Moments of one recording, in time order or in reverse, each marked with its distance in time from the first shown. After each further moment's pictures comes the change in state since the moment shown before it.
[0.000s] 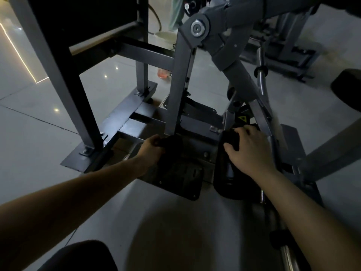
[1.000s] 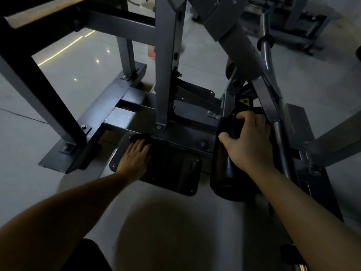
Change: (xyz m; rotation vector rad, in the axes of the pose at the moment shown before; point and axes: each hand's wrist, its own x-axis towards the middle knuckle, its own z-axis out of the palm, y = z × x) left_hand 0.089 -0.158 0.009 1.123 -0.006 0.395; right_hand 0.011 0.002 0.027 0.259 0.099 0.188
